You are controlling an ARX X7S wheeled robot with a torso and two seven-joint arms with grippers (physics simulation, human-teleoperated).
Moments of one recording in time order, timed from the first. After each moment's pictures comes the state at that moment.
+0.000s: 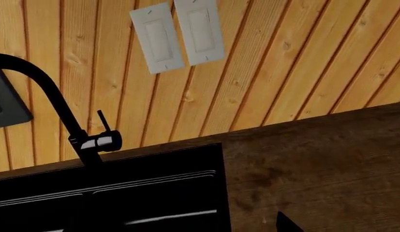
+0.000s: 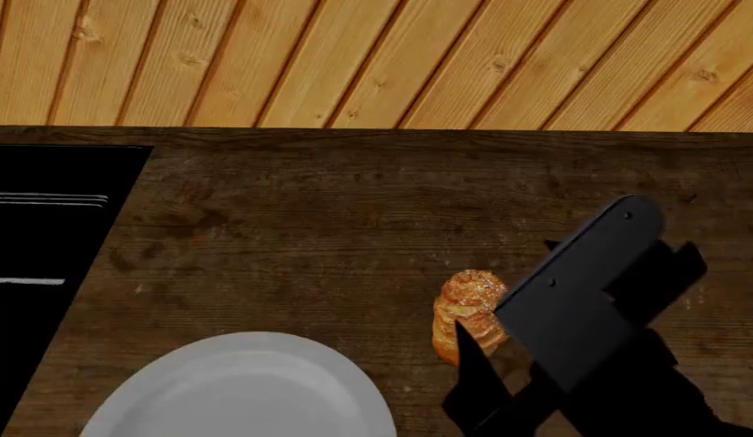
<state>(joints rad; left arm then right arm) -1.22 -1.20 0.54 0.63 -1.97 -0.90 -1.11 0.51 0.24 -0.04 -0.57 -0.64 0.91 -1.08</state>
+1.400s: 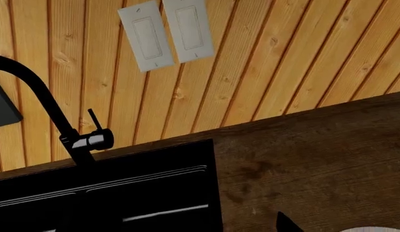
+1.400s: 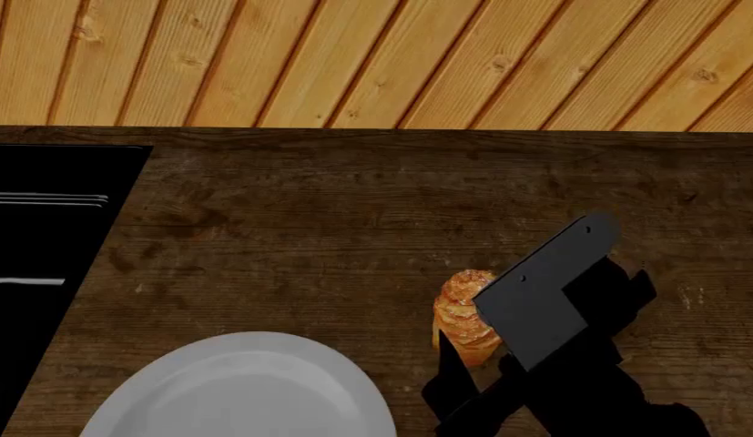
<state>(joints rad) -1.22 -1.23 0.53 0.67 -2.03 -0.90 -1.13 0.52 0.18 -0.05 -0.28 -0.53 0.81 -0.88</state>
